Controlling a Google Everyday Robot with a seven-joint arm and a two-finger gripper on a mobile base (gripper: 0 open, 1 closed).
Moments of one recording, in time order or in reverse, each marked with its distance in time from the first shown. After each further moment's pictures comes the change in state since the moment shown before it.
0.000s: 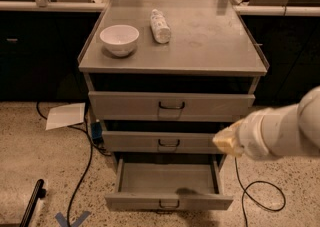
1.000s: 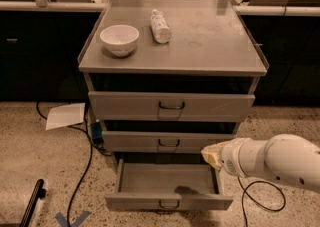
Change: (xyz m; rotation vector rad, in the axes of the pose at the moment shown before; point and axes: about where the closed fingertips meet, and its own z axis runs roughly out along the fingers) arm 0.052 -0.010 0.114 0.013 -0.119 0.224
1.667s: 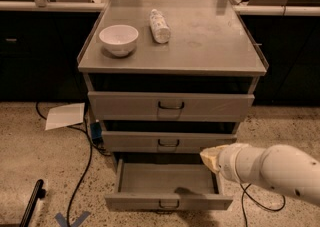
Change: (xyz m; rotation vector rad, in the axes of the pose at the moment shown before) arm 0.008 0.001 0.006 0.039 -0.028 0.023
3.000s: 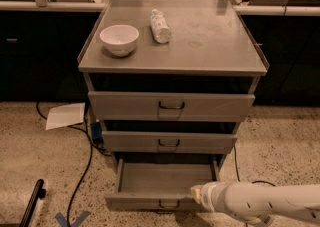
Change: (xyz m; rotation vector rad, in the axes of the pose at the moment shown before) arm 0.164 0.009 0.157 0.012 0.146 0.296
